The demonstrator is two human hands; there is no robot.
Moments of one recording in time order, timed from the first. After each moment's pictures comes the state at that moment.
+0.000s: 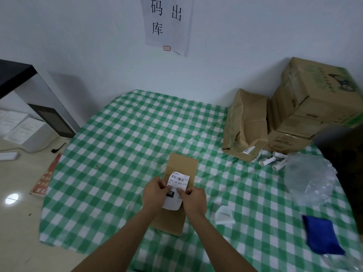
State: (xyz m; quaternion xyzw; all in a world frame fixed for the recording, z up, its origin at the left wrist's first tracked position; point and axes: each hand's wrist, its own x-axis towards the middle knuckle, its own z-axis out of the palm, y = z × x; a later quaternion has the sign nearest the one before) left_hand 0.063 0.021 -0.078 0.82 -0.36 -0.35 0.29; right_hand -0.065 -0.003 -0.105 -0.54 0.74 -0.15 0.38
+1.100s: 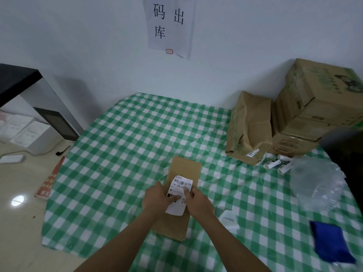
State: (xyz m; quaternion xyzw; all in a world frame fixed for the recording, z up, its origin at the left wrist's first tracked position) left_hand 0.072 0.018 -0.095 0.83 -0.43 -0.33 0.14; right_hand -0.082 -0.012 -0.085 -0.63 0.66 -0.05 0.40
